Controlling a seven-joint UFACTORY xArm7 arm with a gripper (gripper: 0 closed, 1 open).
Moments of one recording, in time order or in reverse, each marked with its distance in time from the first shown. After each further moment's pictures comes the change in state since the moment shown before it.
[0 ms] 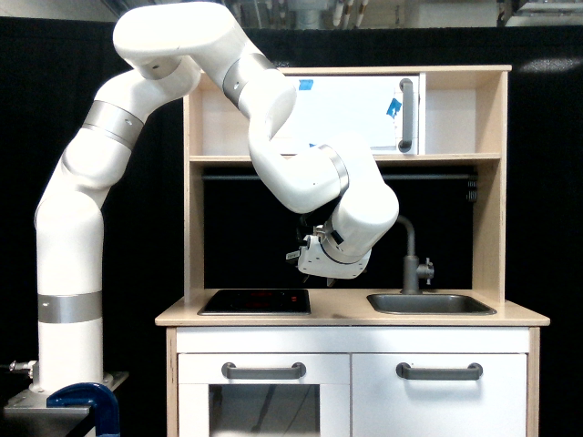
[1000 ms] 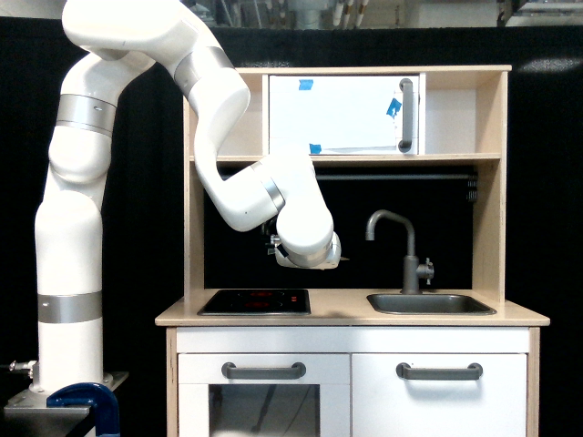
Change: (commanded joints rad) arm -0.079 -0.221 0.099 -0.251 0.124 -0.145 -0.036
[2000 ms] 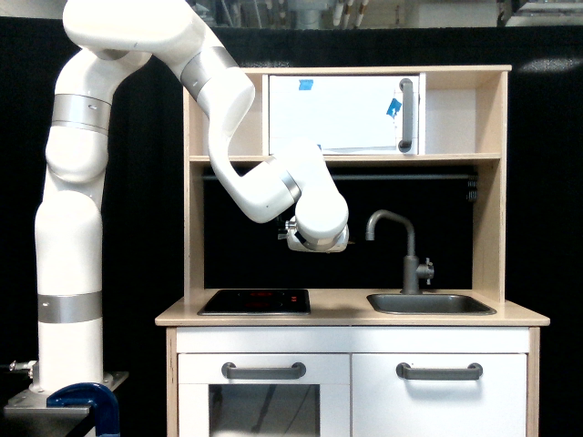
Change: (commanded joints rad) arm 0.012 -0.087 0.182 0.012 0.109 -0.124 0.125
